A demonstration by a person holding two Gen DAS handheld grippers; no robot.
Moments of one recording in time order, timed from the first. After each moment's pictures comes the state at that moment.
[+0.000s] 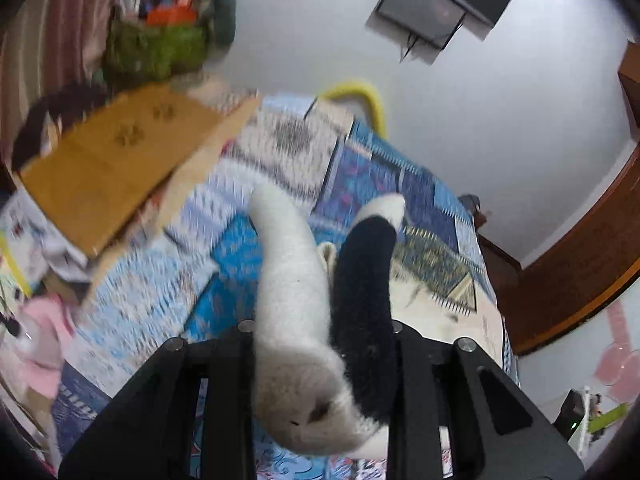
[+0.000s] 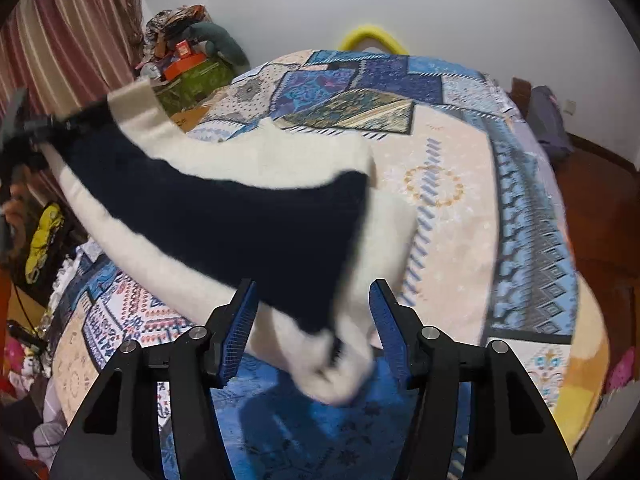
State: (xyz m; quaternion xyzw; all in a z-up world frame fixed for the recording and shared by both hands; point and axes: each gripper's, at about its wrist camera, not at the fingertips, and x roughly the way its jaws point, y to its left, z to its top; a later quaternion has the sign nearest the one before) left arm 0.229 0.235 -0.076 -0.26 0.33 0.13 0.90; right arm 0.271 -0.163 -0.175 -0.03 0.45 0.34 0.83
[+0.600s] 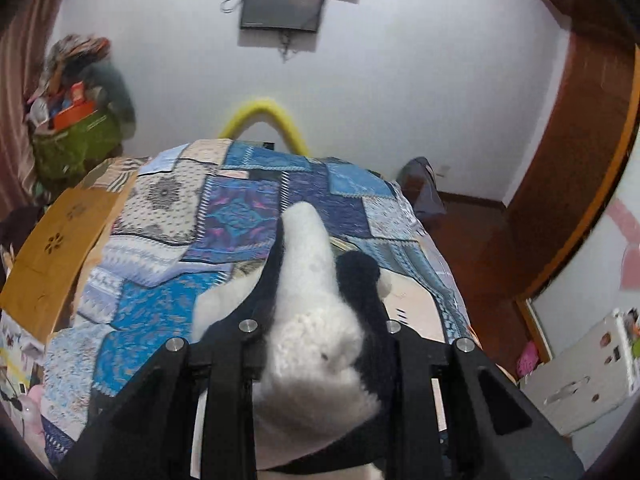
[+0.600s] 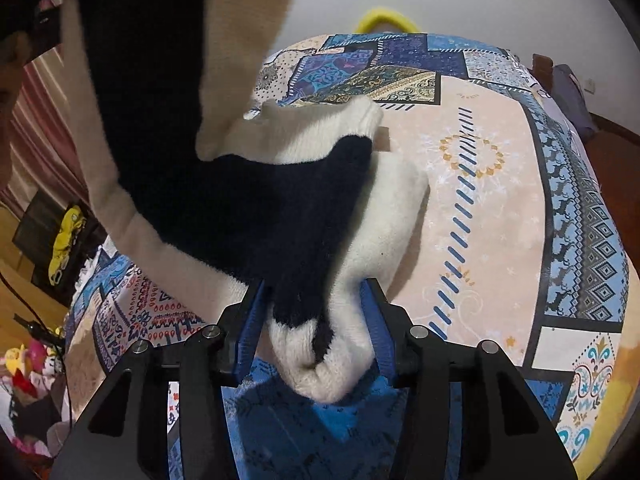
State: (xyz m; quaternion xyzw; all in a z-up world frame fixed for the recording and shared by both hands) left arm 0.335 0.004 -0.043 -0.09 0.33 0.05 0.94; right arm 0.277 -0.157 -0.196 0.00 0.47 0.37 0.80
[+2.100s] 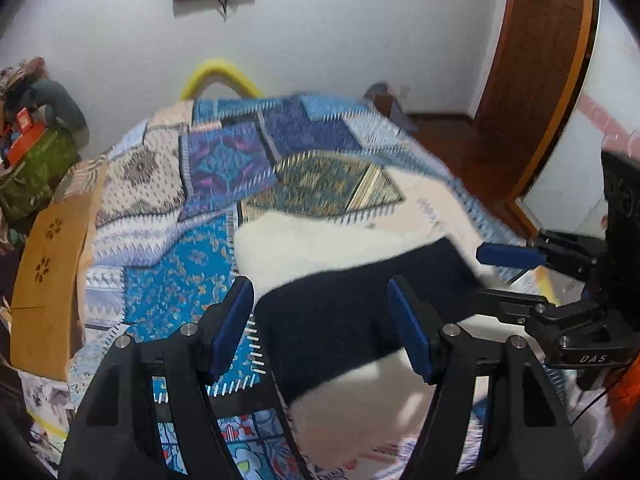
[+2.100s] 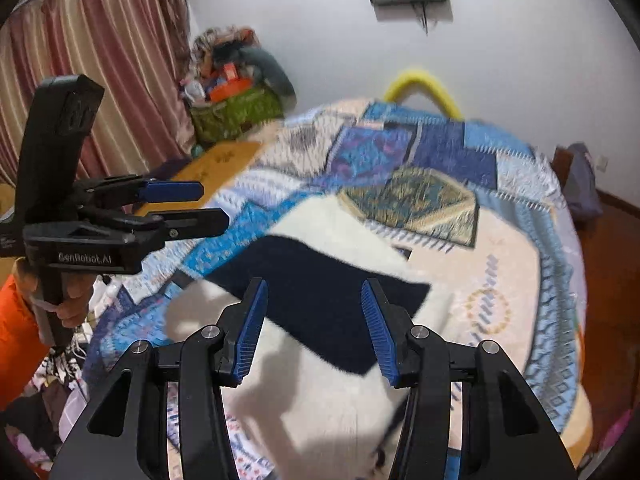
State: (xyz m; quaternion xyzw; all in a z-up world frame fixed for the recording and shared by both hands) left arm 0.303 0.062 -0.108 0.01 0.43 -0.05 0.90; right arm 0.306 -0.096 -0.118 -0.05 0.40 0.40 0.83
